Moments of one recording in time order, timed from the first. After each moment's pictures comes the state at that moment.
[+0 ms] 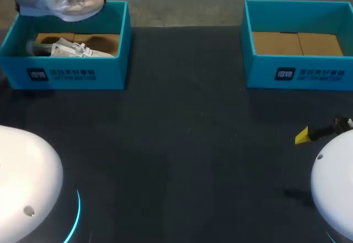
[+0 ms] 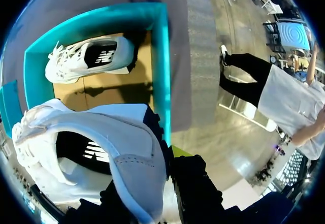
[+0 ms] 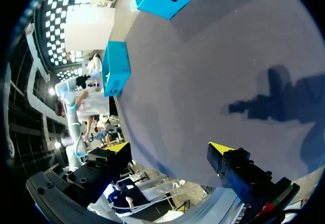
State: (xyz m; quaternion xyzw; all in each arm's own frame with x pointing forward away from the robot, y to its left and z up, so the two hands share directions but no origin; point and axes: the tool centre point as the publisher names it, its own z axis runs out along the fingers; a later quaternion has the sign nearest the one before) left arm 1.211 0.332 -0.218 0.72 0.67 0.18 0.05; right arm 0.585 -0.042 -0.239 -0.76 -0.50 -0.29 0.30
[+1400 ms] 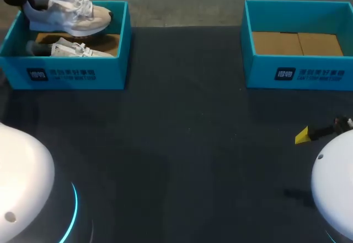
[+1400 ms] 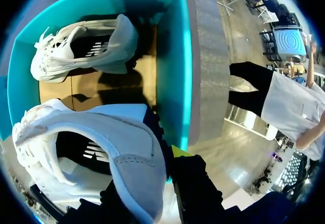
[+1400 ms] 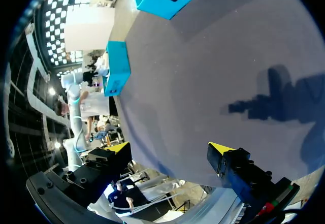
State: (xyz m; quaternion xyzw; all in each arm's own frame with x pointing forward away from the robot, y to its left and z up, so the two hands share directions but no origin) left arm 1.222 0.328 -0.288 0.71 0.68 0.16 -0.01; right arm 0.586 -0.042 -0.239 -0.76 -0.50 -0.29 0.30
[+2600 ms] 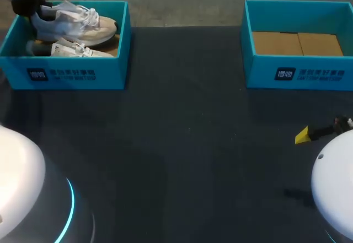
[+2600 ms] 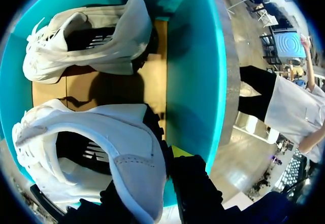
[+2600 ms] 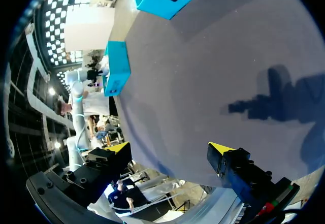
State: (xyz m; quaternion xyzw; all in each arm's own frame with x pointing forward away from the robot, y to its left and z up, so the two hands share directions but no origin) left arm 1.220 0.316 -0.329 0.71 0.69 0.15 -0.03; right arm 0.586 -0.042 -0.239 -0.76 -0.50 -0.29 0.30
